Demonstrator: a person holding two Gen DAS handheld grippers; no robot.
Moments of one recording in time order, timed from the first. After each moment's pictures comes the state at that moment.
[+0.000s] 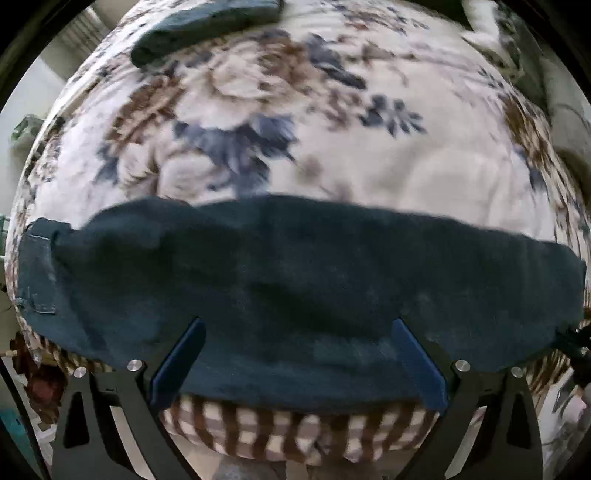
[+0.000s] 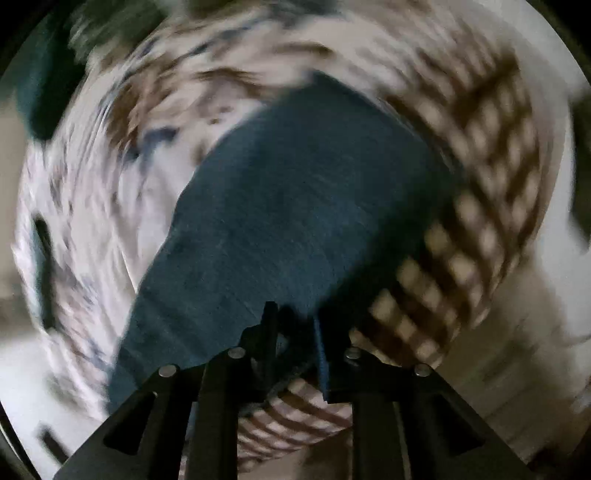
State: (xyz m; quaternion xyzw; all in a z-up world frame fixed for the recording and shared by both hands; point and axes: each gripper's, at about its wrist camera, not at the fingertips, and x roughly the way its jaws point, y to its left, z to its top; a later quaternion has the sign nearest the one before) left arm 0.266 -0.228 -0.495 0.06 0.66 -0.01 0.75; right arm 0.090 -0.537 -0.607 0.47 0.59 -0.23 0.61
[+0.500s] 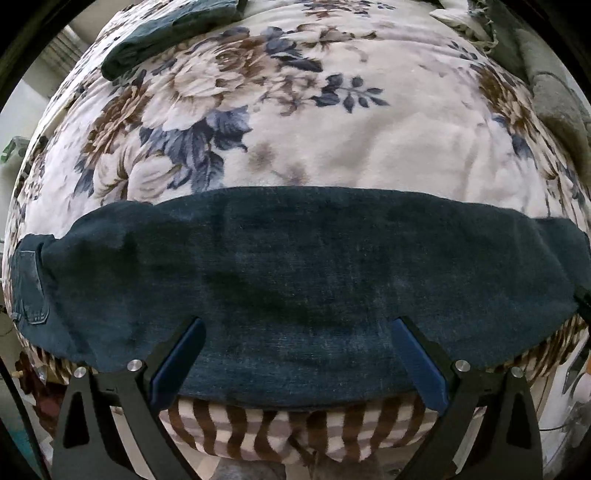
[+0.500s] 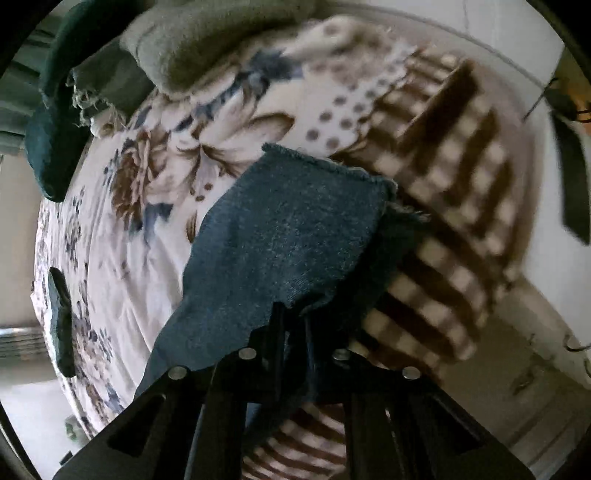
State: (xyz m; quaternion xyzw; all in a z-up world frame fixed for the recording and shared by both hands) left arm 0.255 -0.261 -0.504 0.08 0.66 -0.03 0.75; right arm 0.063 -0.570 -0.591 0.45 0.52 -0.29 0.67
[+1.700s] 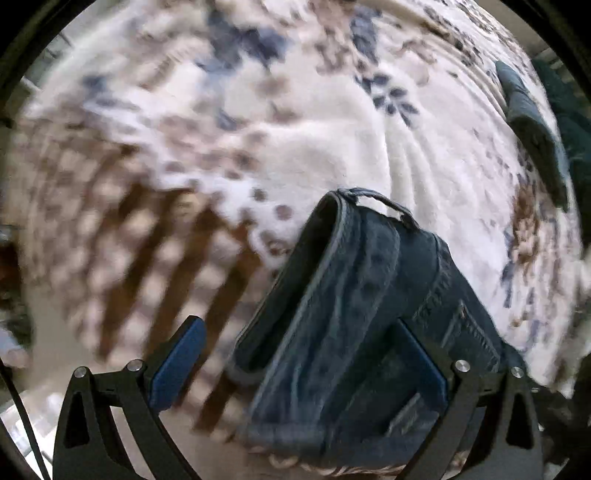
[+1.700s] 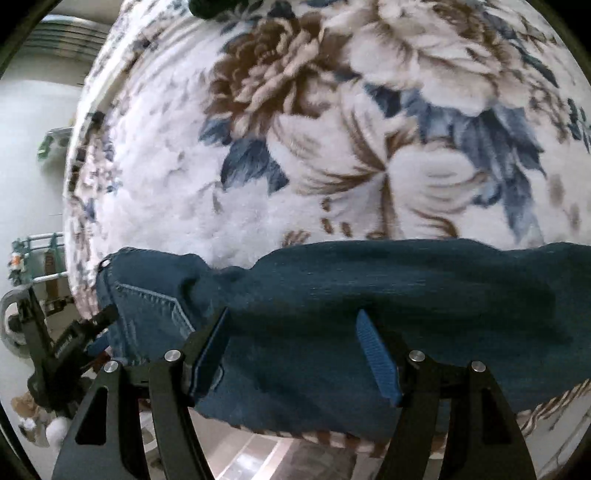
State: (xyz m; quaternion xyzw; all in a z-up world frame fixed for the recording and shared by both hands) left arm 0.311 0.287 -0.521 -0.24 0.68 0.10 0.69; right arm 0.285 0.002 -0.600 0.19 0.74 0.07 0.65
